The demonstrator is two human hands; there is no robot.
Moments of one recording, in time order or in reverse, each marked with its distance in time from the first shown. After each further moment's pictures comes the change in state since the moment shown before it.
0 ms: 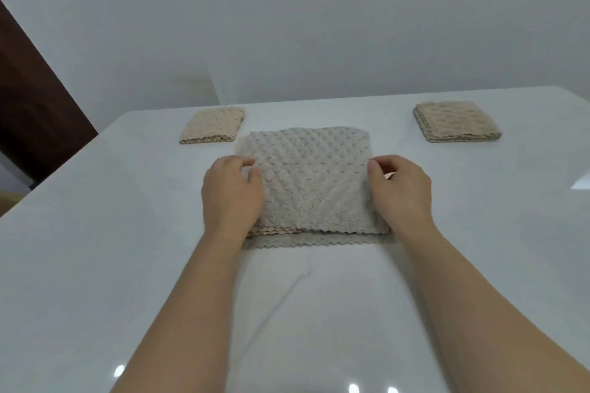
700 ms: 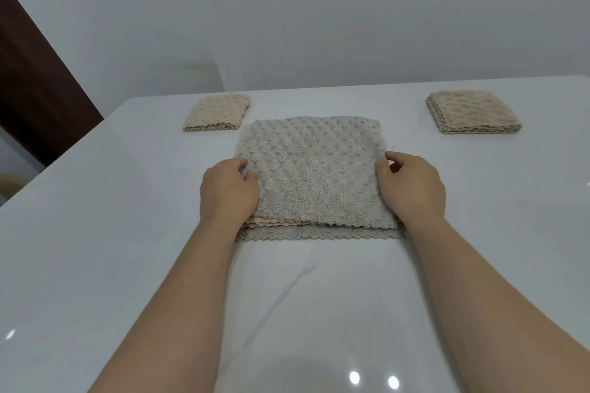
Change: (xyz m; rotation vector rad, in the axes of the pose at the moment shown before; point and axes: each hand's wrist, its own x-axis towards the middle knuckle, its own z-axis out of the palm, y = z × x) left_hand 0.011 -0.030 0.014 0.069 -0.090 -0.125; right_hand 0.017 0.020 0.013 -0.233 -0.060 0.066
